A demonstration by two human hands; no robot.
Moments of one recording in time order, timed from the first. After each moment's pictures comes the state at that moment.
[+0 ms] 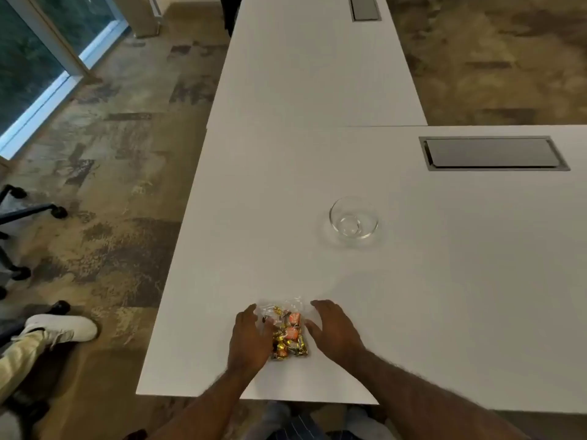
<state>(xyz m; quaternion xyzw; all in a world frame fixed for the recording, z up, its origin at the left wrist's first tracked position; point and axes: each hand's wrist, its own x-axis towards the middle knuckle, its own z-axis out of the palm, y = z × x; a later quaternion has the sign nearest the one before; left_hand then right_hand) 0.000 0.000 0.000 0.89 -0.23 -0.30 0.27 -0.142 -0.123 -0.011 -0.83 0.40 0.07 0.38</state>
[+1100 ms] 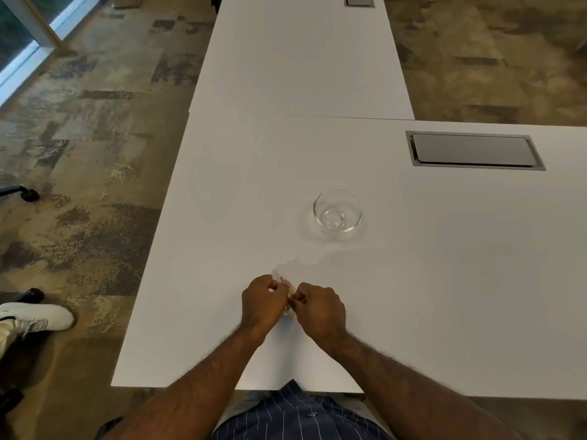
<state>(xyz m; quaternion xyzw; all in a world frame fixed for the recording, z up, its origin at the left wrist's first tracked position) -0.023 -0.077 0.052 0.85 -0.18 -0.34 0.35 -0.127 -0.138 0.041 -0.81 0.48 0.02 0.32</state>
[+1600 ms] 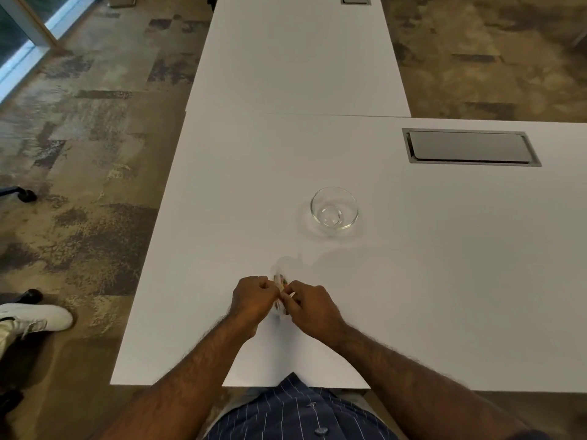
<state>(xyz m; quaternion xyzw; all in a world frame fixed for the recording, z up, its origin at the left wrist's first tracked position) -0.007 -0.073 0.065 0.83 -0.14 -0.43 0.34 -0.131 -0.140 0.036 -0.81 0.39 0.00 0.43</state>
